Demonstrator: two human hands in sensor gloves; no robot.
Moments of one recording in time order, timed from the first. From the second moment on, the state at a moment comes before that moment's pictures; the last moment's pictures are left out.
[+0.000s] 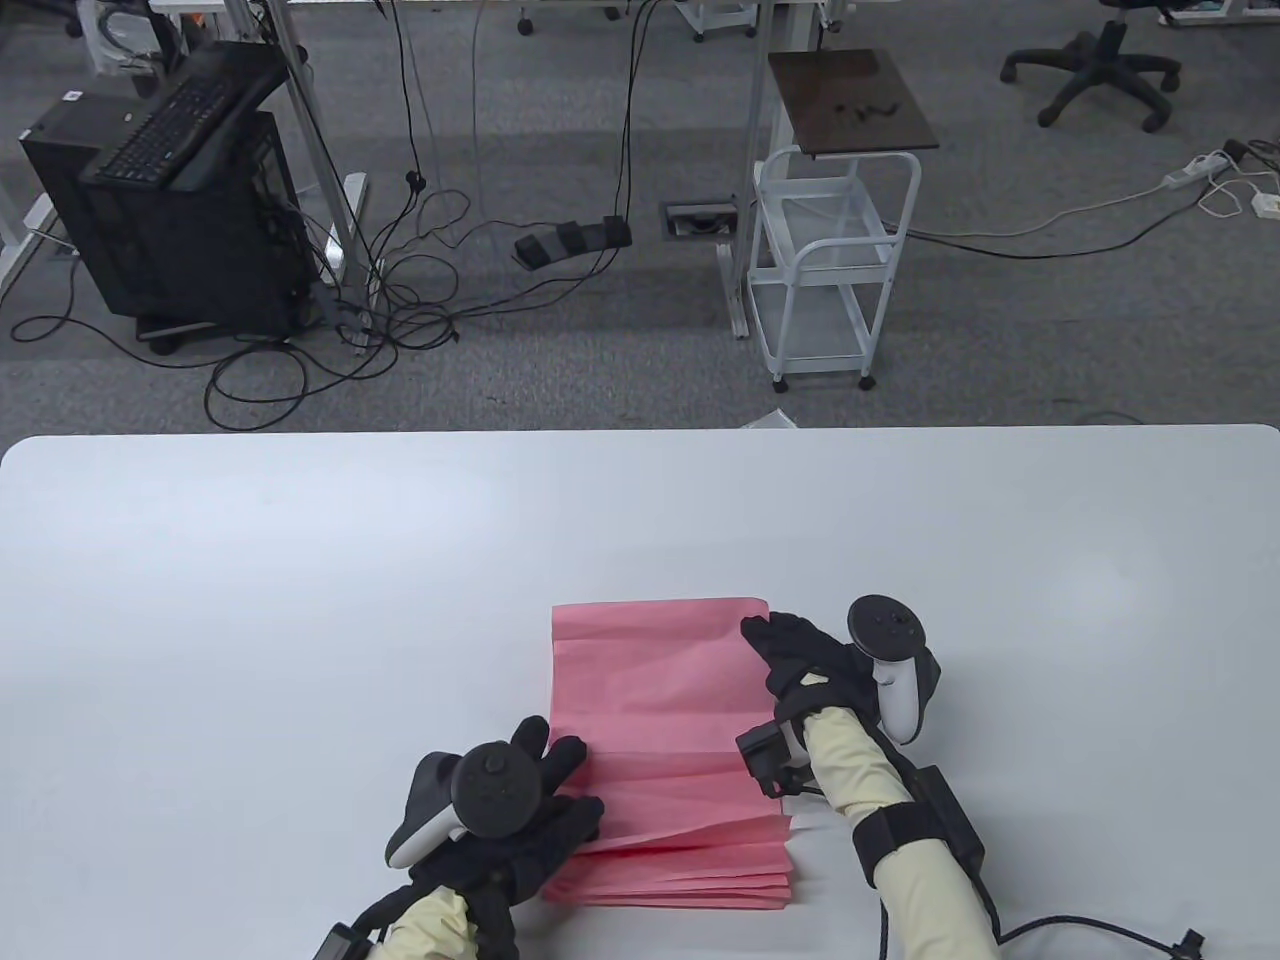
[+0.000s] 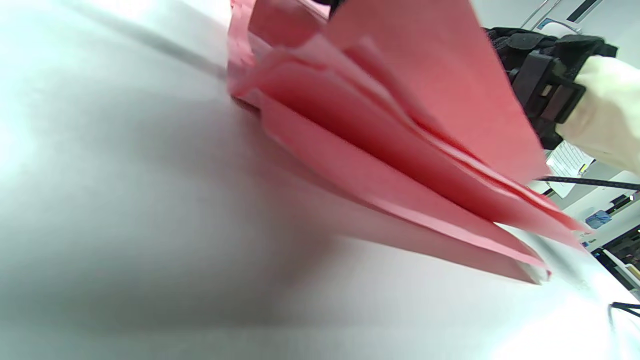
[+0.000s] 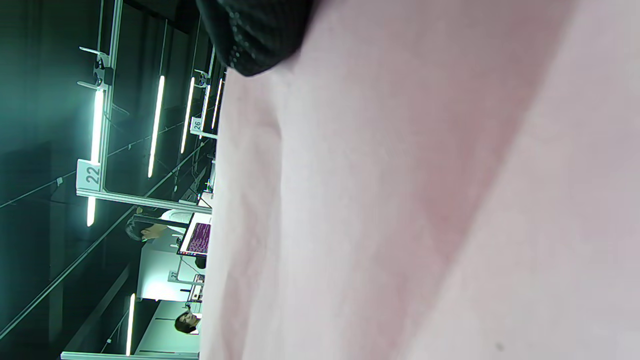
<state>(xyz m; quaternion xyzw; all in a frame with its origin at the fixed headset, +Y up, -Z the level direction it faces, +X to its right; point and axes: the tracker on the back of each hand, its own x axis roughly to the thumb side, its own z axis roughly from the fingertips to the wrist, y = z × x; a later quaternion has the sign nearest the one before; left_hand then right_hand) -0.153 -0.757 -0.272 -0.21 -0.22 0.27 0.91 0.165 -0.761 -0.393 -0.10 0.11 0.79 0.60</state>
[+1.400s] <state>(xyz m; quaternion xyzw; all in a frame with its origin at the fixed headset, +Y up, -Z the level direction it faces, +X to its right) -0.141 -0.812 -0.271 -0.38 -0.18 0.09 0.90 0.159 -0.803 -0.276 0.20 0.33 0.91 0.12</state>
